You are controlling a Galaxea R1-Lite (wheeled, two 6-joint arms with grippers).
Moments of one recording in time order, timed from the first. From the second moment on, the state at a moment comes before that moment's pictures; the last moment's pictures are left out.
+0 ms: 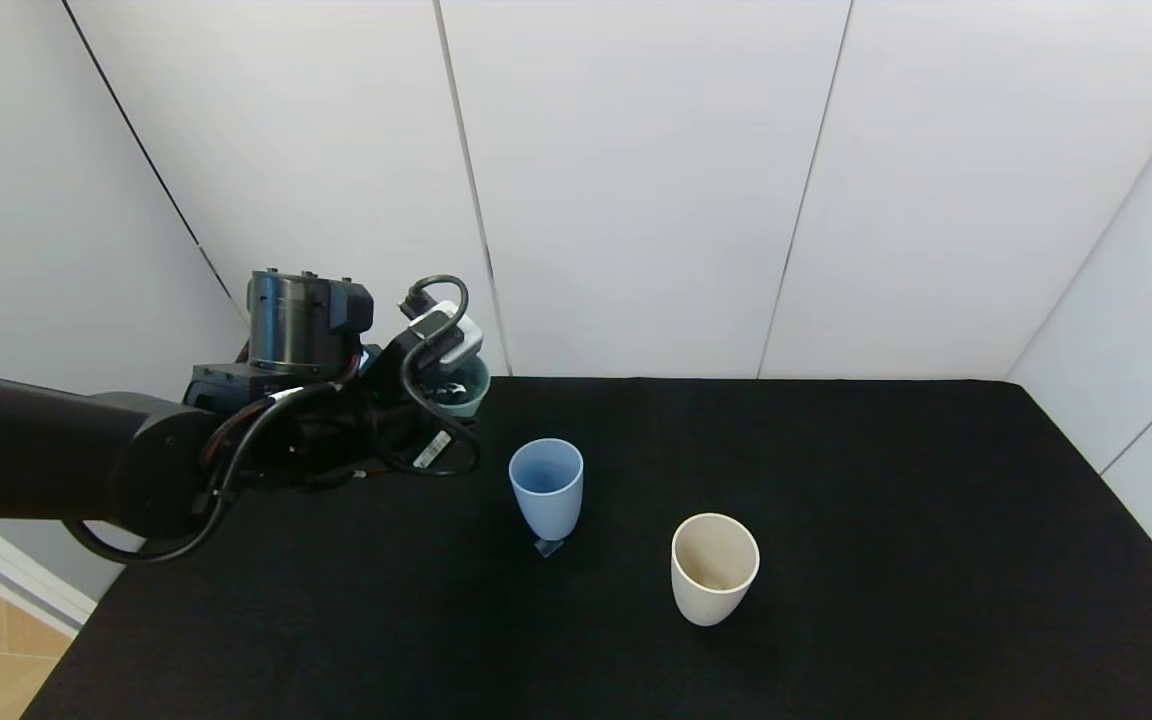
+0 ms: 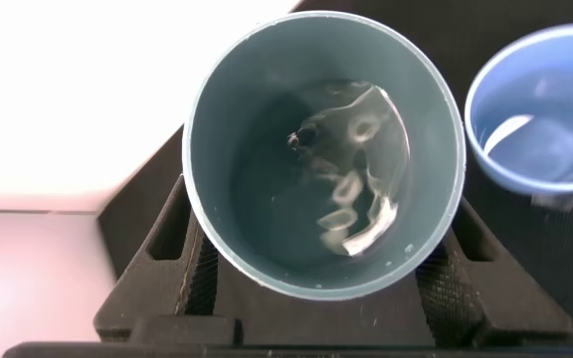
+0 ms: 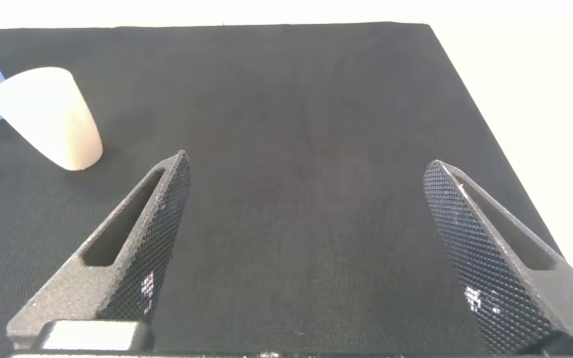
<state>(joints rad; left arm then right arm) -0.33 1.82 -1.05 -0.36 0.14 0.62 0.00 0.00 0.00 0.00 -0.02 0.06</state>
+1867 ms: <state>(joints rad) -0.52 1.92 -1.14 -0.28 0.60 1.00 0.00 0.00 0.00 0.00 -0.02 0.06</state>
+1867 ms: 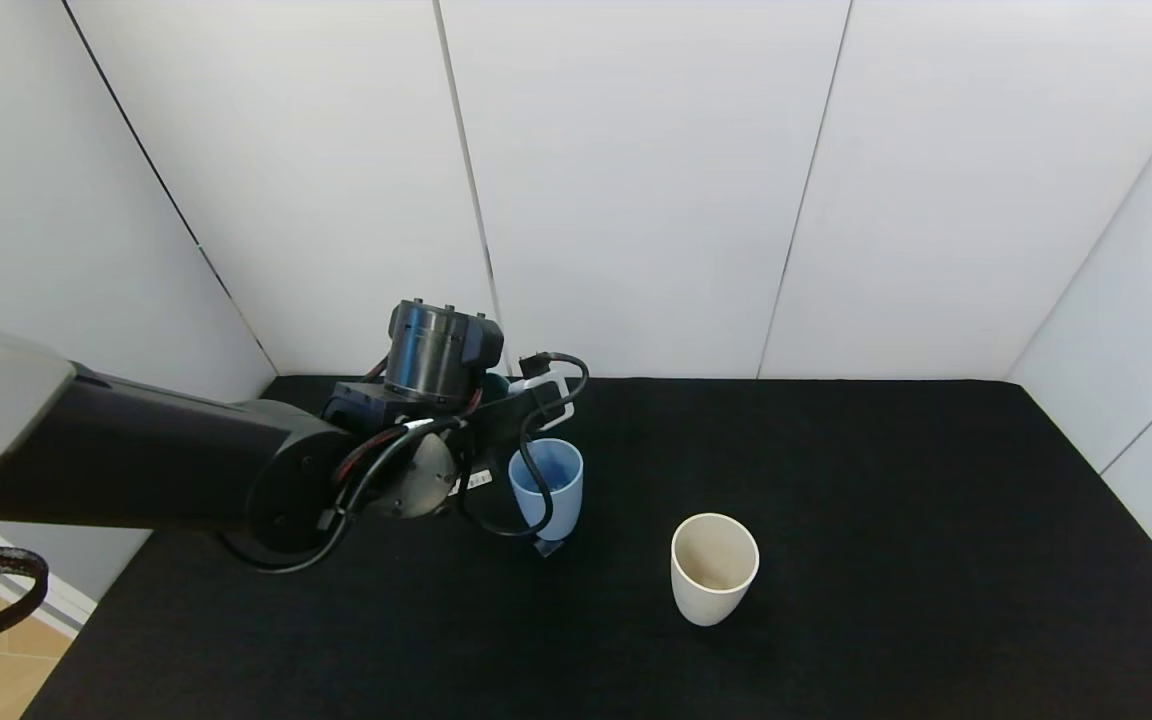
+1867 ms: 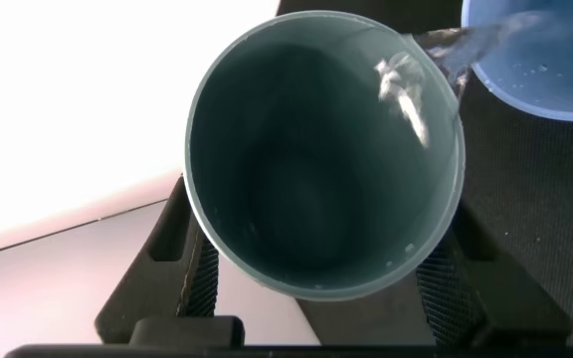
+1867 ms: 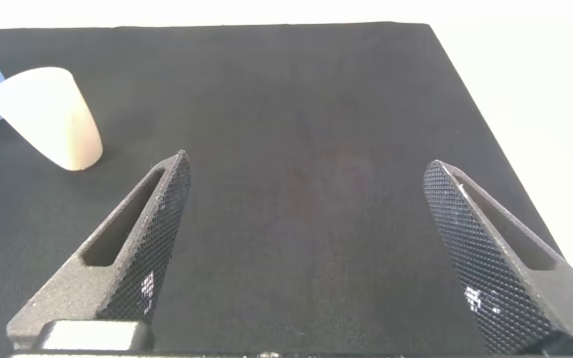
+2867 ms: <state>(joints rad) -0.54 1.89 -1.11 -0.28 0.57 0.81 0.00 0.00 0.00 0.00 -0.02 0.06</state>
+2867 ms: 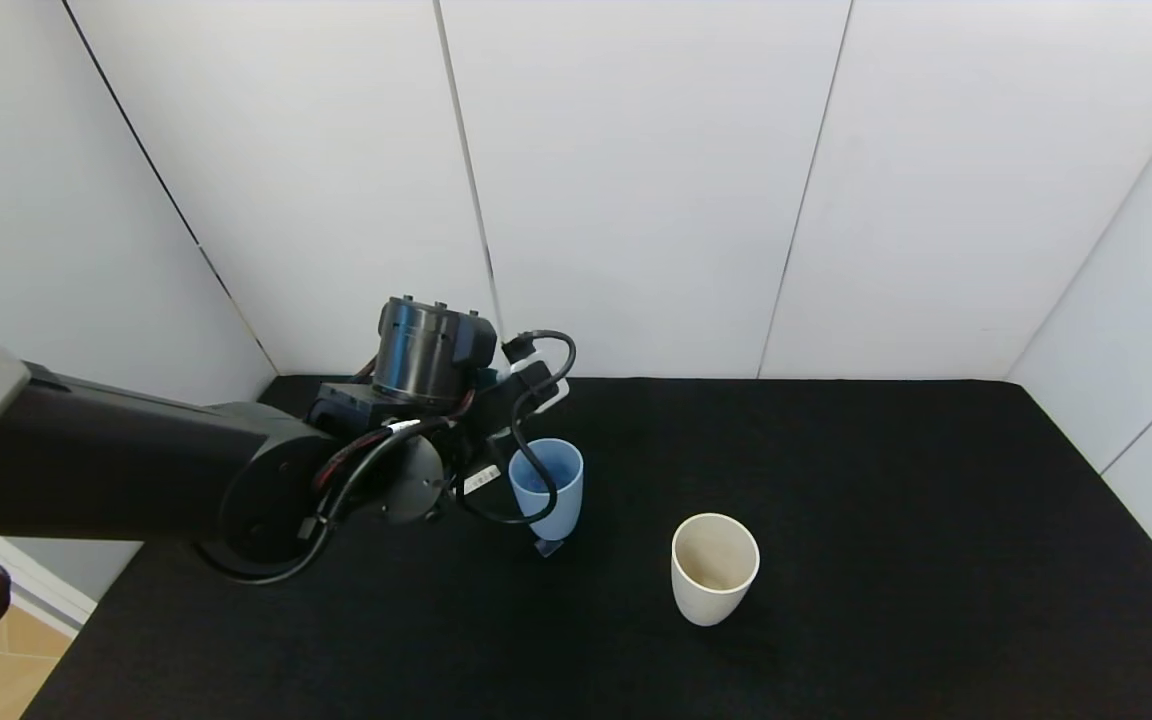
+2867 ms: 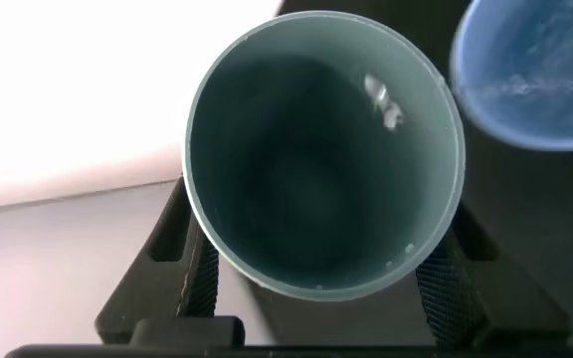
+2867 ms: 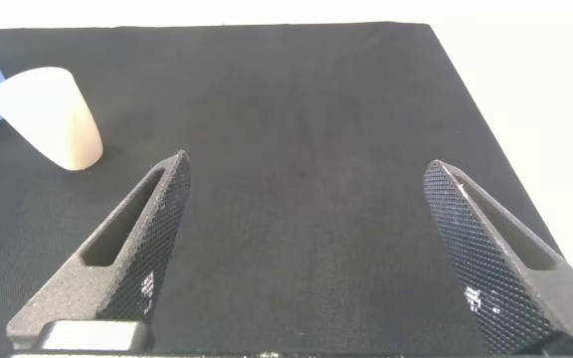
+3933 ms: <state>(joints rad) -0.83 1.78 -1.19 -0.06 0.45 0.54 0.00 0.00 0.00 0.00 -0.02 0.06</state>
